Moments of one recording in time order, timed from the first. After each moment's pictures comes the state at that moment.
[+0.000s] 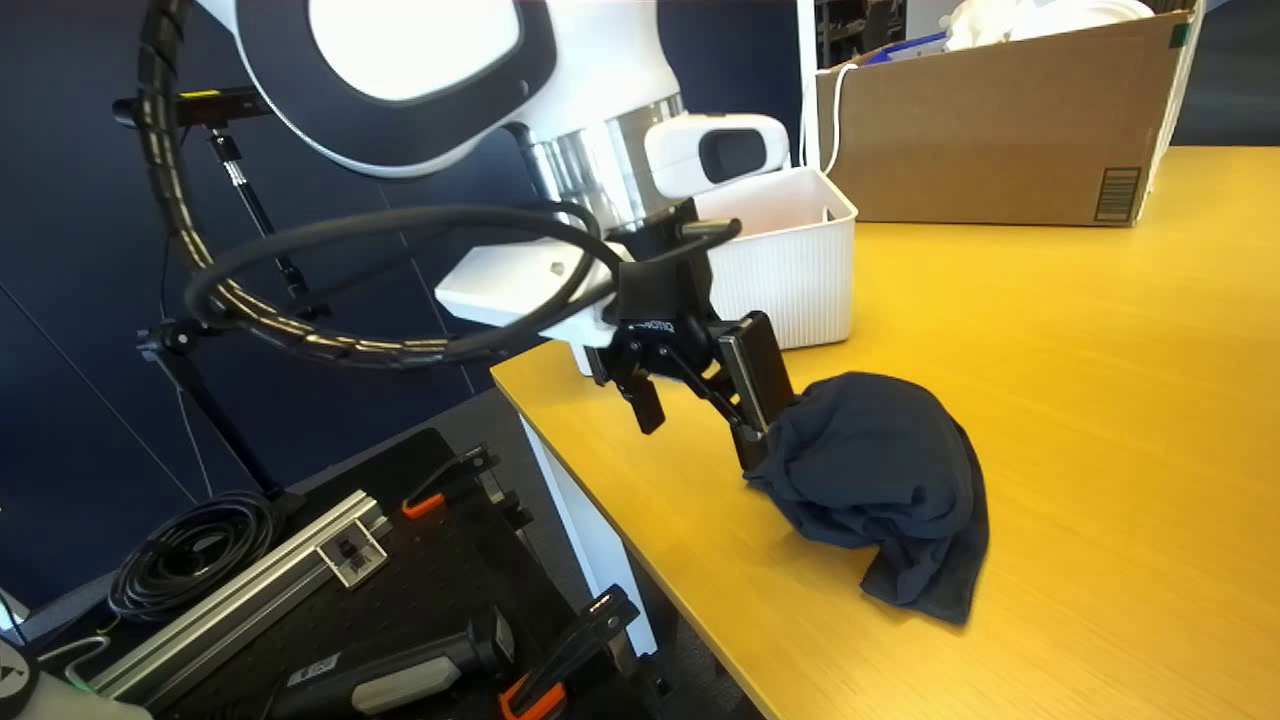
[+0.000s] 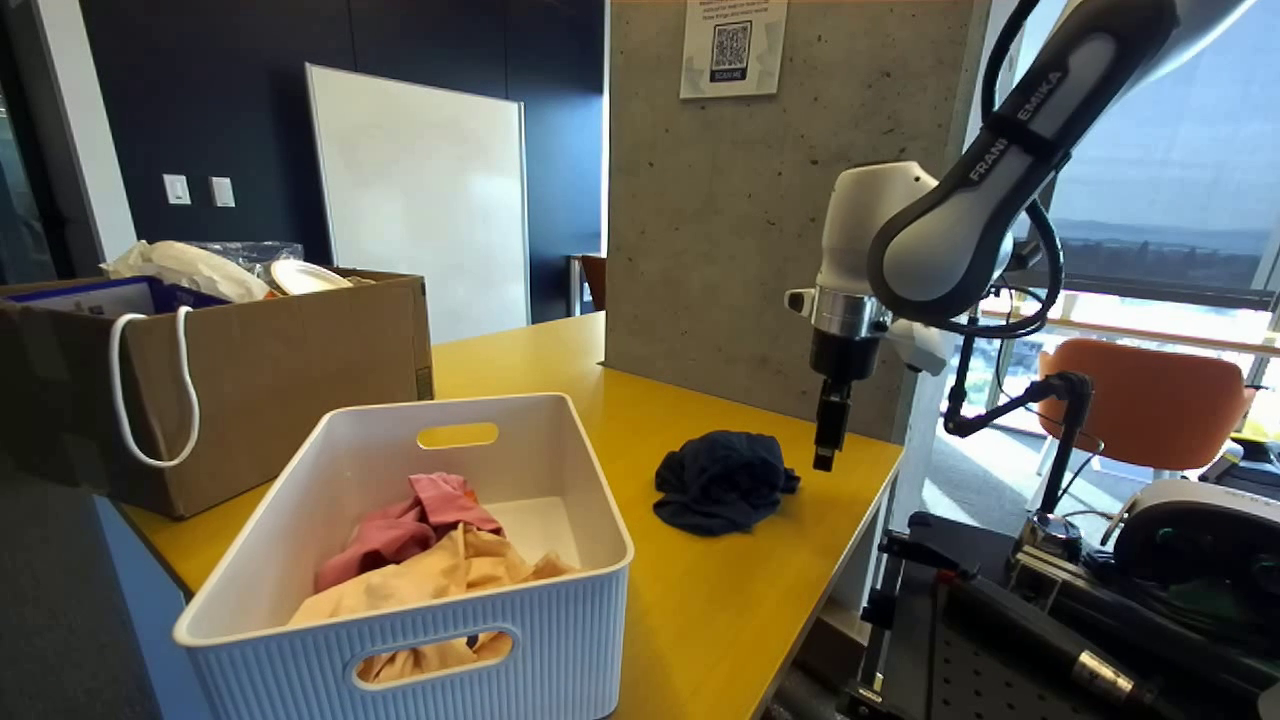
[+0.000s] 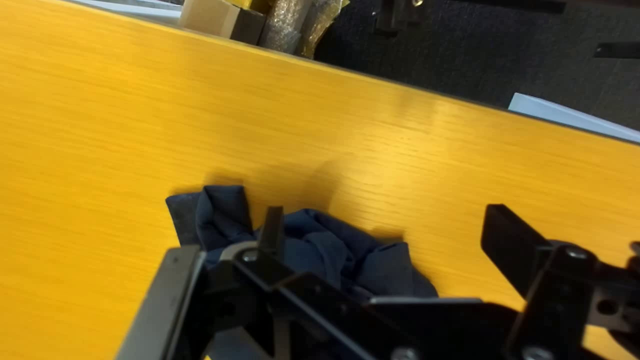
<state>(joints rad) -0.11 0.12 -0.14 -2.54 -0.16 2.72 -0.30</state>
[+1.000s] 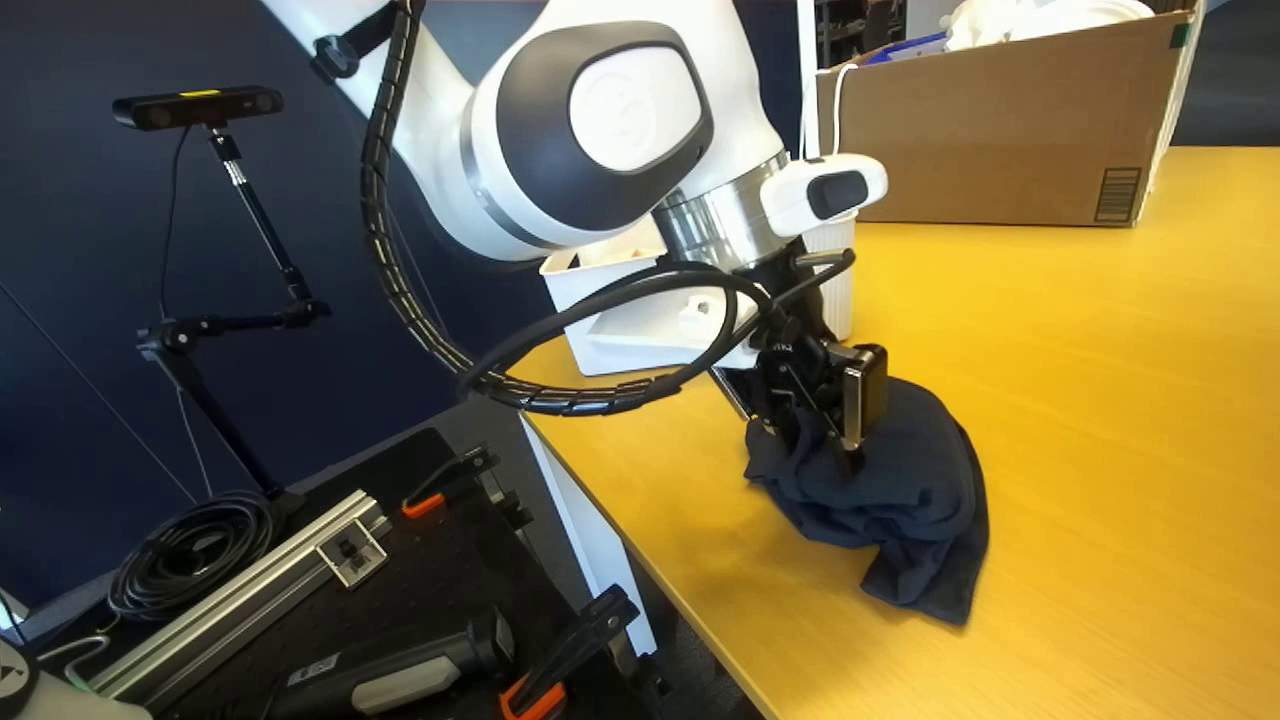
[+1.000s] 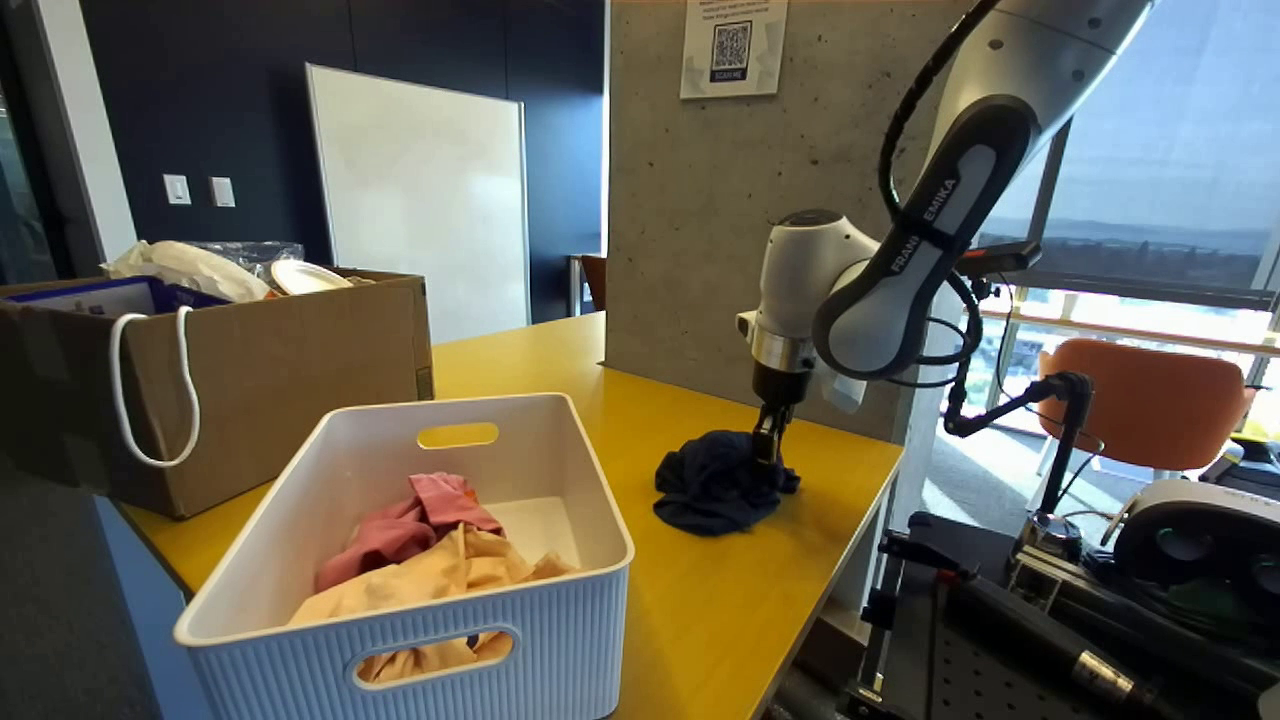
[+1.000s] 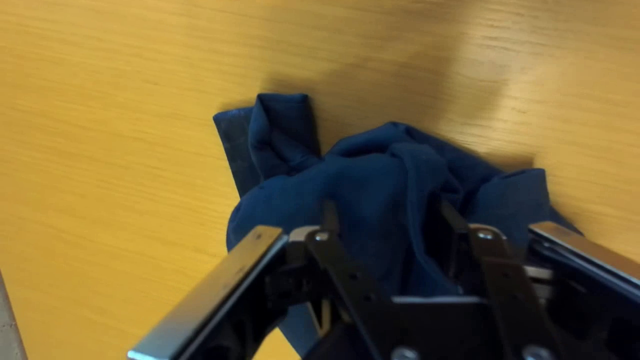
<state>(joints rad) 0.02 0.40 -0.27 -2.31 -0.37 2.85 0.00</state>
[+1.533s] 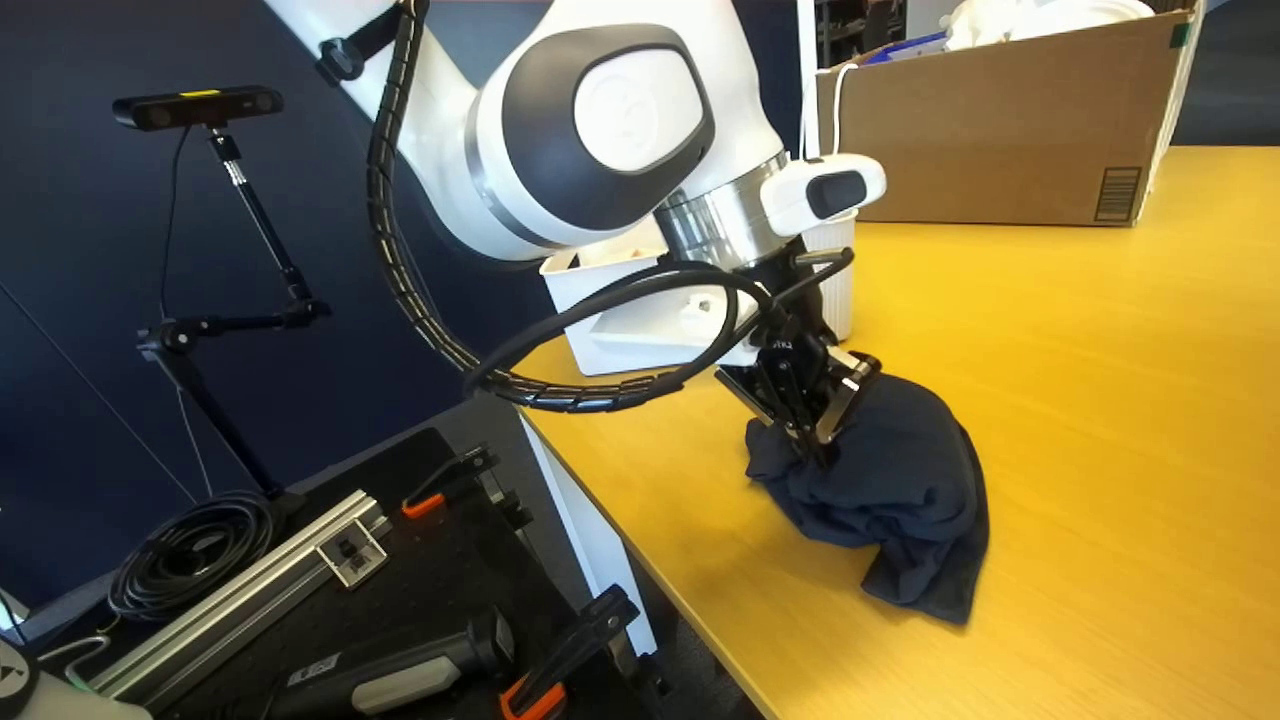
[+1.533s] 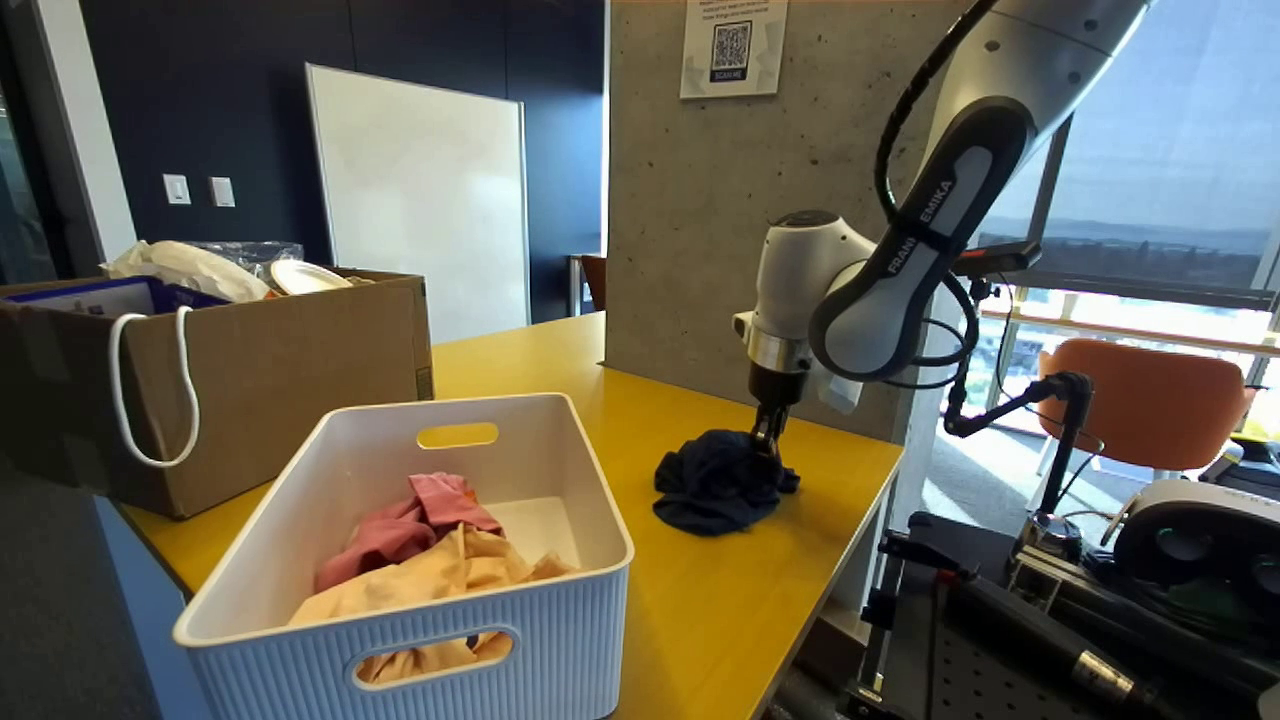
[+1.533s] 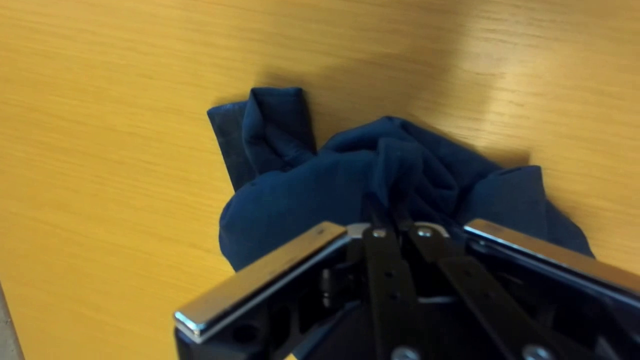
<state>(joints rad) 0.02 0.41 -0.26 -2.30 -0.37 2.85 0.00</state>
